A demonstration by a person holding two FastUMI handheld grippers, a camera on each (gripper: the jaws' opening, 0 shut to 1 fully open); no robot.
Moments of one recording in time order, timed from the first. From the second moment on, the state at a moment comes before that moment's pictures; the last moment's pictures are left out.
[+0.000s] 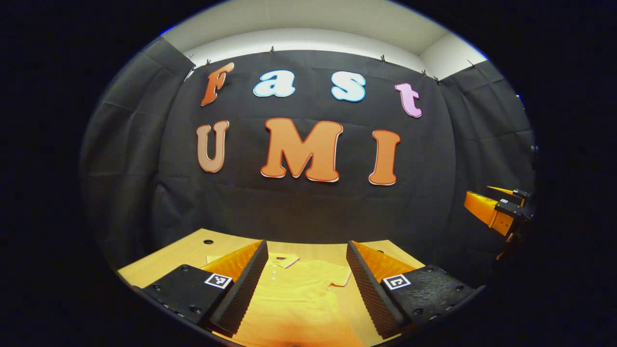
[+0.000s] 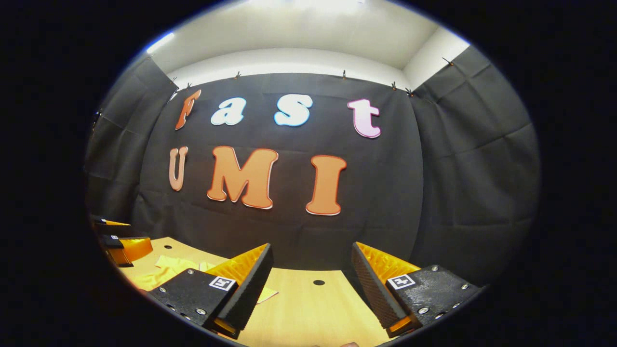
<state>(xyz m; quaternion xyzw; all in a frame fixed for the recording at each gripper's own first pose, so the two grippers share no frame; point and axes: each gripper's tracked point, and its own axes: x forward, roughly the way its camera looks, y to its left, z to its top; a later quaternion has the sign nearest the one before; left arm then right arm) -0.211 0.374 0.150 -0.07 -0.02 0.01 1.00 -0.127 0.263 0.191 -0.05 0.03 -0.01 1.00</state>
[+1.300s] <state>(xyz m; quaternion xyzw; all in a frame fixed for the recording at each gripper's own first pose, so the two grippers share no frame) -0.198 0.550 0.203 -0.04 -0.06 0.10 0.99 -0.015 0.363 0.018 -0.03 0.26 0.04 0.96</state>
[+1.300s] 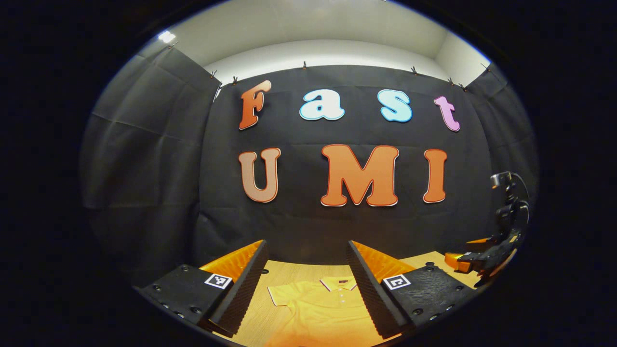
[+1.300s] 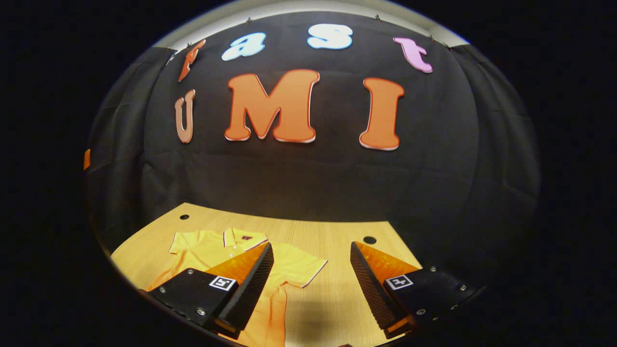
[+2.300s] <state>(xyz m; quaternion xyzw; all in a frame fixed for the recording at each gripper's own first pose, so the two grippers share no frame) -0.188 0.539 0.194 0.01 -0.03 0.12 0.99 0.051 0.374 -0.183 0.04 0.57 0.03 0.82</state>
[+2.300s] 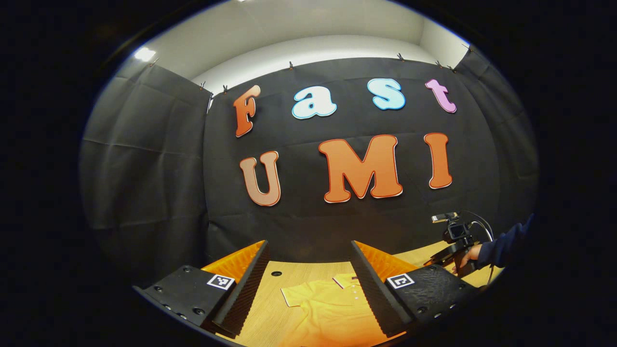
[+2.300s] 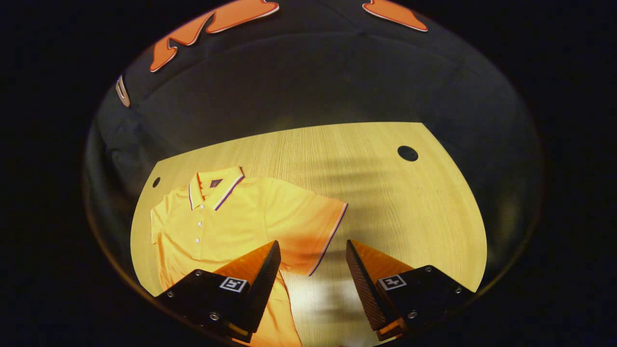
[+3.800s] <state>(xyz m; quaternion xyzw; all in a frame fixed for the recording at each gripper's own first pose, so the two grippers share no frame) -0.164 0.594 0.124 0.00 0.09 0.13 0.99 0.062 0.388 -0.251 0.11 0.69 -0.03 0.71</state>
